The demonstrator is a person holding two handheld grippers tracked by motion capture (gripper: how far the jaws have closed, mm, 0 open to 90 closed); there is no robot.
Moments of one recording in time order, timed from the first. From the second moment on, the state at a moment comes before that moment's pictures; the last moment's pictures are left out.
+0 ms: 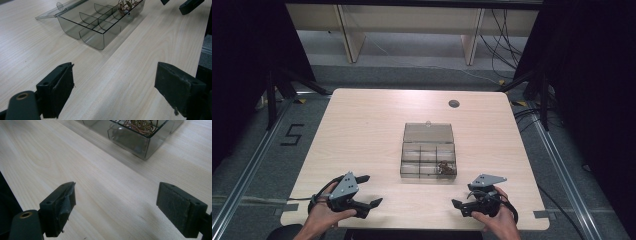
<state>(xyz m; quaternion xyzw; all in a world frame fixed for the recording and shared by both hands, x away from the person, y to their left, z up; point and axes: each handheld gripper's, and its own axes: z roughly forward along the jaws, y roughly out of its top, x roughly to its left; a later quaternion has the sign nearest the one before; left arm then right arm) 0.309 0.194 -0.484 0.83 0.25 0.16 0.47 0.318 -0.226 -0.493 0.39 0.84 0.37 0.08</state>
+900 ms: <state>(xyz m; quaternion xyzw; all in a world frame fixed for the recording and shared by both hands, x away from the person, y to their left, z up) 0.308 0.194 -0.485 0.83 0.25 0.16 0.47 0.301 -0.226 -0.492 0.41 0.83 0.38 0.08</state>
